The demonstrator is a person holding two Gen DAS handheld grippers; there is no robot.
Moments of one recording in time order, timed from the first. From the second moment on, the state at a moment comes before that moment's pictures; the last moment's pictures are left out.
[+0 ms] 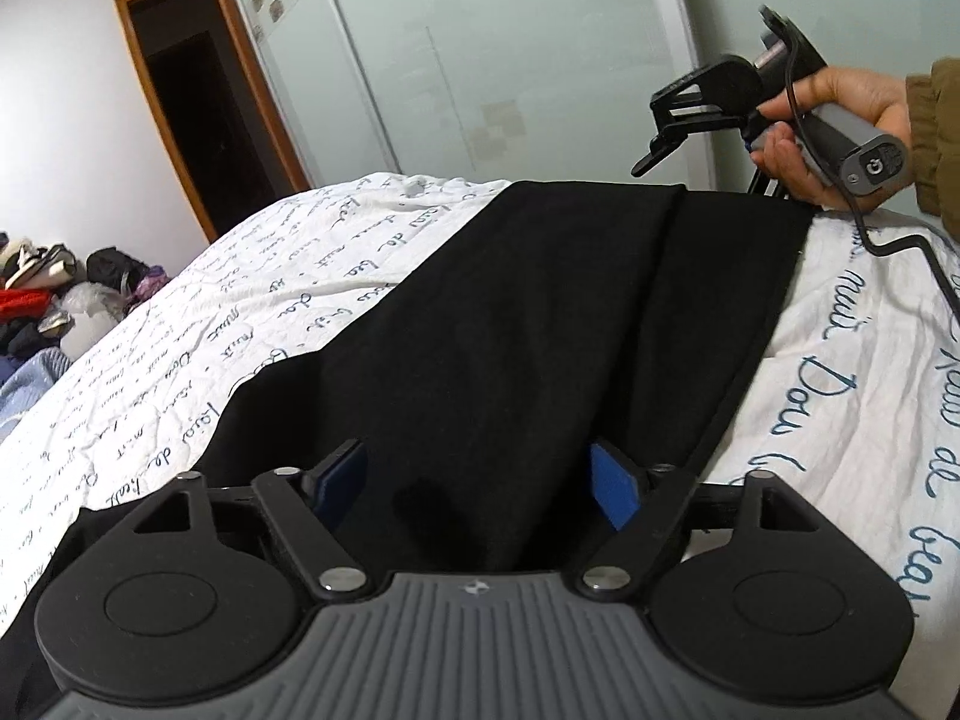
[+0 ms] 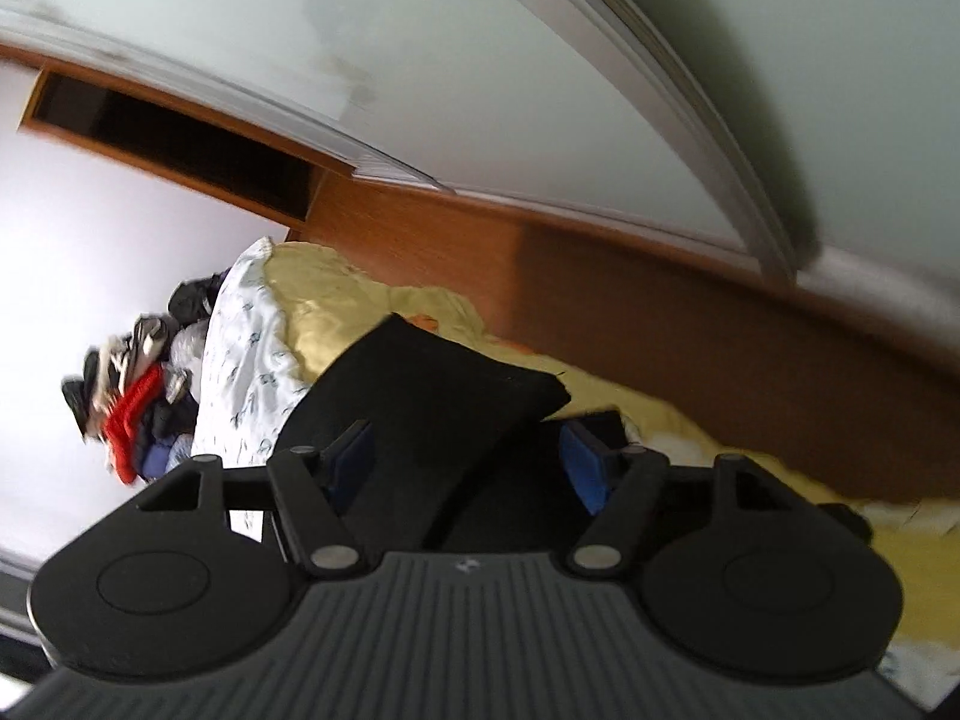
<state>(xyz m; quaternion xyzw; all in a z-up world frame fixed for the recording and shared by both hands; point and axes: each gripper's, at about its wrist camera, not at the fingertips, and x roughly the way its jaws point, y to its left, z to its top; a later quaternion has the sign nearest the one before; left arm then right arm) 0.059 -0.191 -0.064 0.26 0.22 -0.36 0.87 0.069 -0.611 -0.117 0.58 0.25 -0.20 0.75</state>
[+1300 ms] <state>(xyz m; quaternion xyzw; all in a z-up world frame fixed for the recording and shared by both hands) 0.049 -0.171 -0.036 0.18 0.27 -0.45 0.83 -0.006 -0.609 -0.017 0.51 0.10 -0.21 0.83</state>
